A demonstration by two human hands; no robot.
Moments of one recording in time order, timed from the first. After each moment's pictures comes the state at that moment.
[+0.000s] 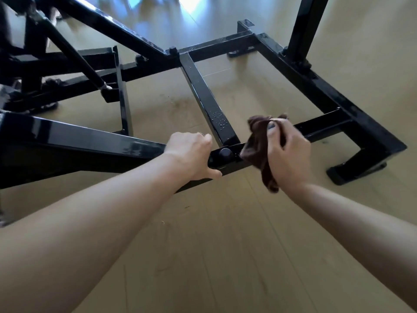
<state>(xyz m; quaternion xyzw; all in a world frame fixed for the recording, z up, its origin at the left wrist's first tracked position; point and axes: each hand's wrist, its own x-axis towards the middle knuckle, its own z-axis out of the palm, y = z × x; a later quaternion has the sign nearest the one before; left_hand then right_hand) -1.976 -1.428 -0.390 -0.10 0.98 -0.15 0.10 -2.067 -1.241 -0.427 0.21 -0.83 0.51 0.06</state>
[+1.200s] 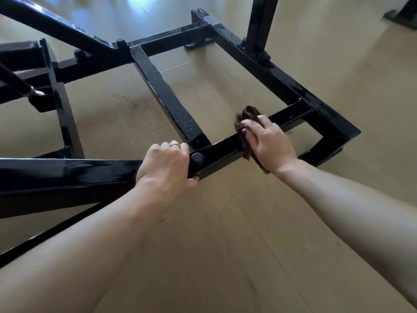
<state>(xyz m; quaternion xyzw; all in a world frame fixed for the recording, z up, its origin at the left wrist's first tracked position) -1.988 -1.425 -0.430 -0.06 0.97 -0.24 0.03 -2.132 -1.223 -0.465 0.31 -0.92 0.23 0.06</state>
